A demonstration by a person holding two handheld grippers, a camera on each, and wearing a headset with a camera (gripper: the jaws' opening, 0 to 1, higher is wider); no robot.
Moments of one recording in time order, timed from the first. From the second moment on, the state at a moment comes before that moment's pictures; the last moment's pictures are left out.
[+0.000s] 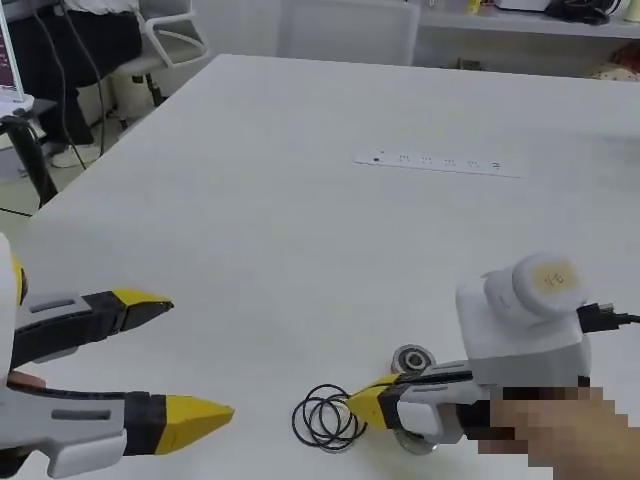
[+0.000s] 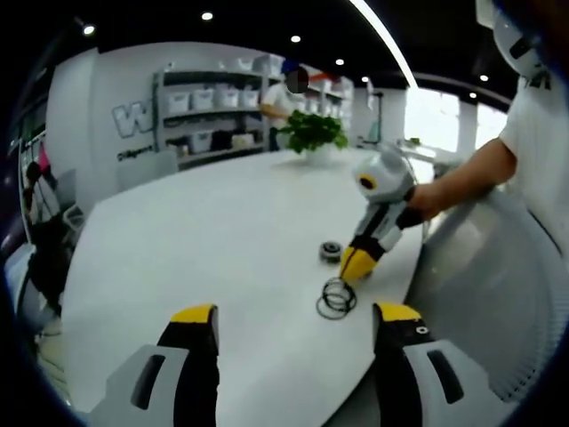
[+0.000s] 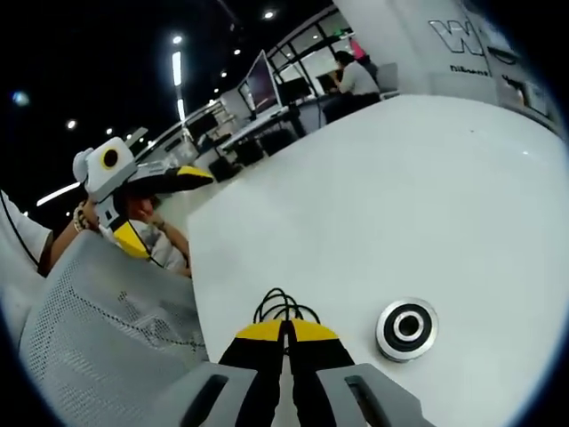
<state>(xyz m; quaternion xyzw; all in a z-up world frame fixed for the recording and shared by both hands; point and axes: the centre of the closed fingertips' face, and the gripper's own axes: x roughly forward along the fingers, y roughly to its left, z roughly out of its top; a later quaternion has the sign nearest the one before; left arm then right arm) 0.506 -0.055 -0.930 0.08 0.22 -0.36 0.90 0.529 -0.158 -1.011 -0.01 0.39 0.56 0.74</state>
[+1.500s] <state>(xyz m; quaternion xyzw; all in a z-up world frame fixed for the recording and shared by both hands) 0.510 -0.066 -0.935 0.07 0.22 -0.38 0.89 0.533 -0.180 -0.962 -0.06 0.35 0.58 0.74</state>
